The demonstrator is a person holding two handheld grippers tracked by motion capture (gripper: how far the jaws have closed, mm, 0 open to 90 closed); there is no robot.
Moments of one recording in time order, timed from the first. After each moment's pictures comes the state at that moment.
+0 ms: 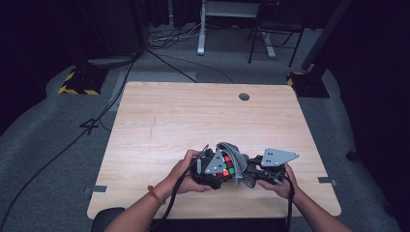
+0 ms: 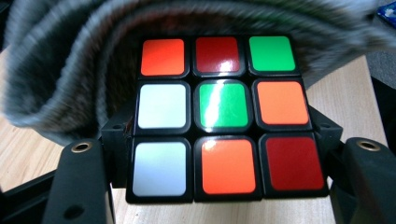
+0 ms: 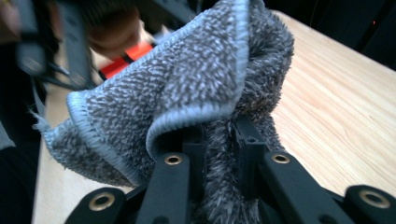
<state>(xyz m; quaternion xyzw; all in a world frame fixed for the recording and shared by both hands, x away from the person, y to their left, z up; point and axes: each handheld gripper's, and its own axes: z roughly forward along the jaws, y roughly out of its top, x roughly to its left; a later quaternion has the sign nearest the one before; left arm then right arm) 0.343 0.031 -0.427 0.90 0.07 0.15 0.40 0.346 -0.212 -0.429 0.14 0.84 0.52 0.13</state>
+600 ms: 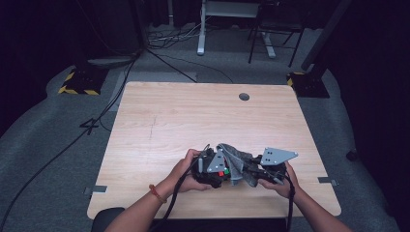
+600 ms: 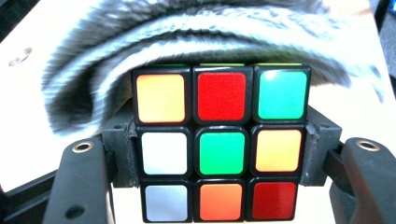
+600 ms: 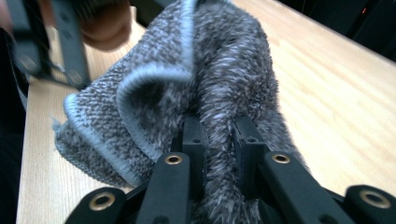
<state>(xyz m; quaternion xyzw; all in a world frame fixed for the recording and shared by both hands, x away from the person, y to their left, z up) 0.346 0.031 -0.427 0.90 0.07 0.16 0.40 0.353 -0.217 -0.435 0.16 0.85 0.48 0.14</state>
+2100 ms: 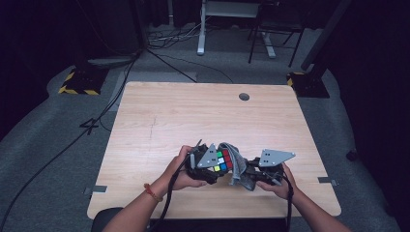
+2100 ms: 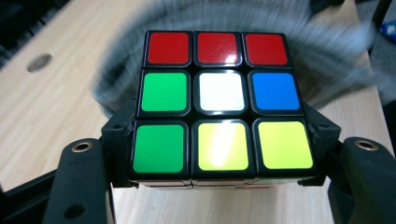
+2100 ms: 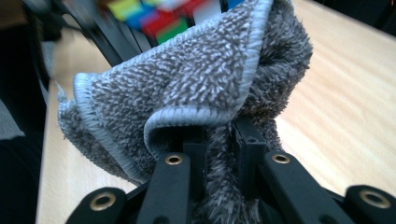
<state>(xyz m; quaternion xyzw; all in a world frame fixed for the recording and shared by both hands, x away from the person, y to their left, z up) 0.350 0.044 -0.423 0.89 0.08 0.15 0.42 0.349 -0.212 -0.438 0.14 0.84 0.51 0.11</state>
